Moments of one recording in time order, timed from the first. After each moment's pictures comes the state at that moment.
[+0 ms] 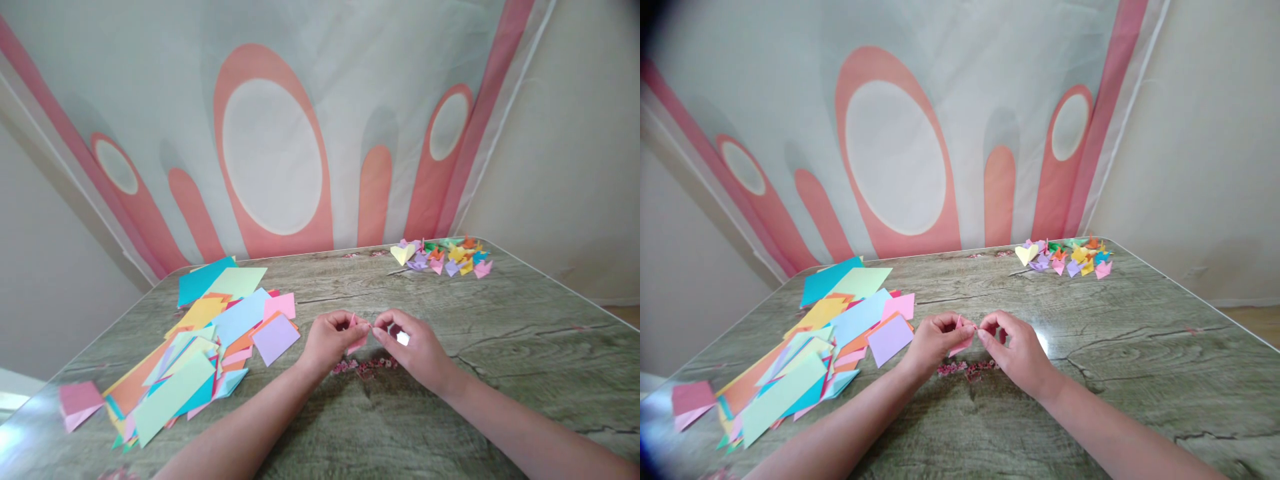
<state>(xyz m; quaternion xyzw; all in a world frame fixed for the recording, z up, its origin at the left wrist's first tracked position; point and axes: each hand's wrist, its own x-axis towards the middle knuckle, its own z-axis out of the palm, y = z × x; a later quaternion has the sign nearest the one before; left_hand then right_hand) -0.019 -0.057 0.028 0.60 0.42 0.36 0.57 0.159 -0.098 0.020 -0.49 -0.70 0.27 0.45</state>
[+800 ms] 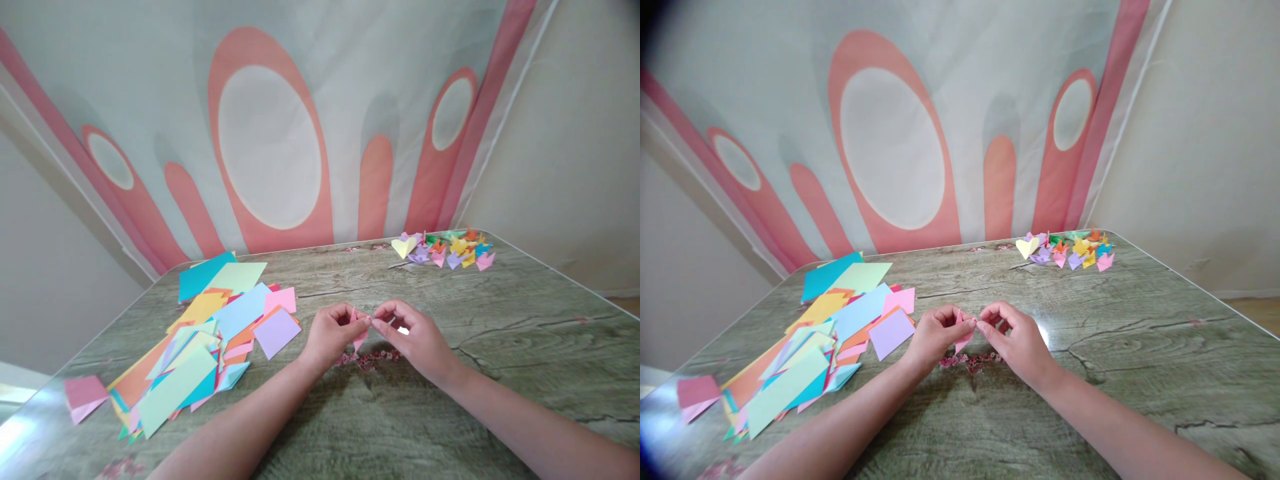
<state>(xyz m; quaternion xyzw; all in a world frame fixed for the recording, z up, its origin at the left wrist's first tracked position) -0.017 -0.059 0.025 0.59 0.42 0.38 0.58 0.156 -0.098 0.016 -0.51 -0.65 0.33 0.47</state>
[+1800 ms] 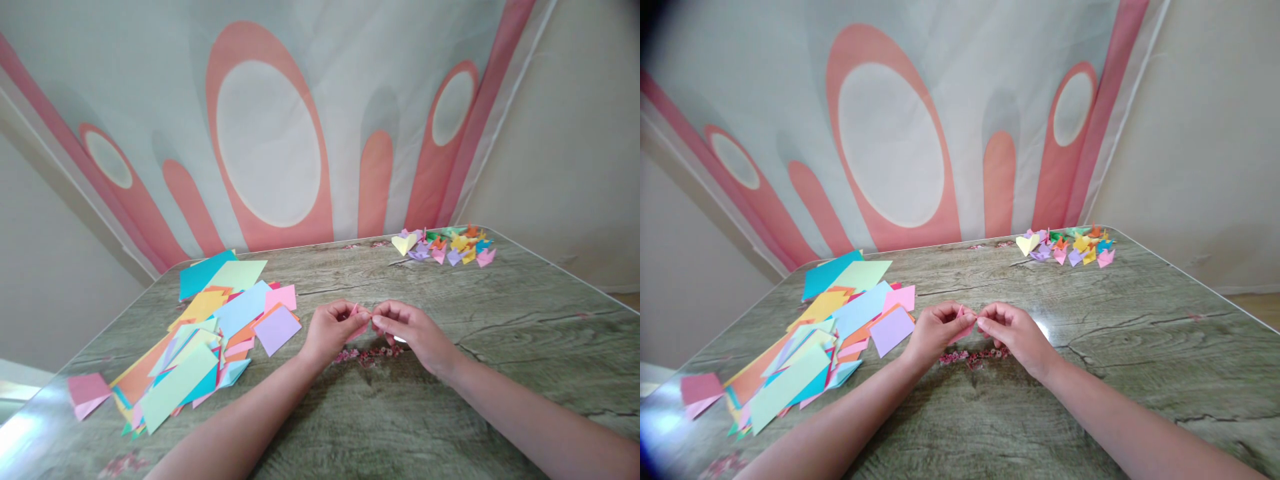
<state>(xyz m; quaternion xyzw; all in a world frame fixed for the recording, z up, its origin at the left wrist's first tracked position) -0.018 -0.059 0.027 0.63 0.41 0.39 0.53 0.161 -0.091 0.013 -0.43 -0.54 0.55 0.46</state>
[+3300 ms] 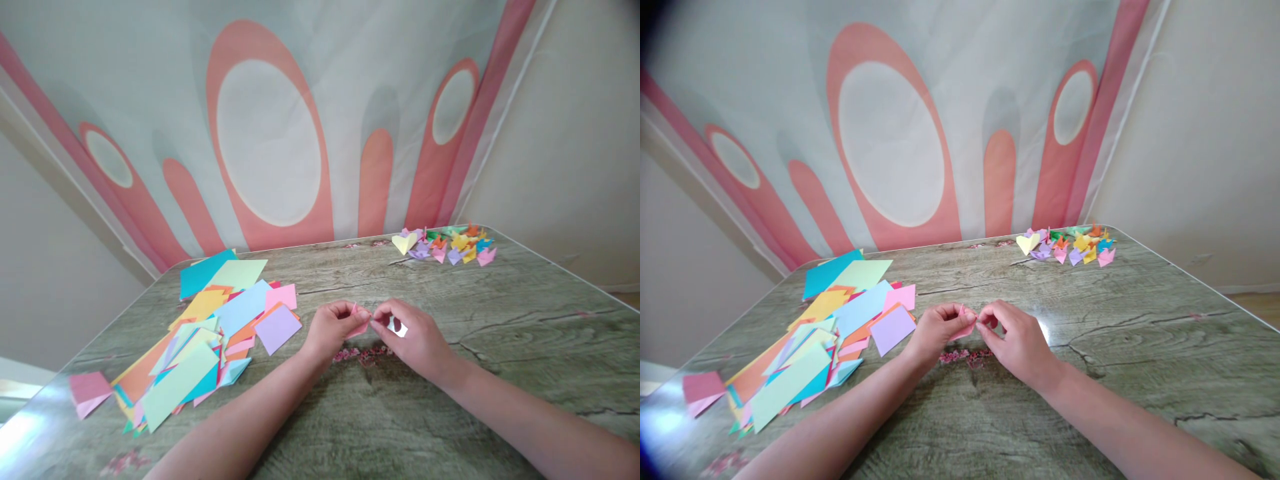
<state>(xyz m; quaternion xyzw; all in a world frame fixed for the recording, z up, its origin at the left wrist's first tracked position) -0.016 -0.055 0.023 0.54 0.41 0.38 0.64 0.155 -0.098 0.016 -0.51 -0.73 0.15 0.44</state>
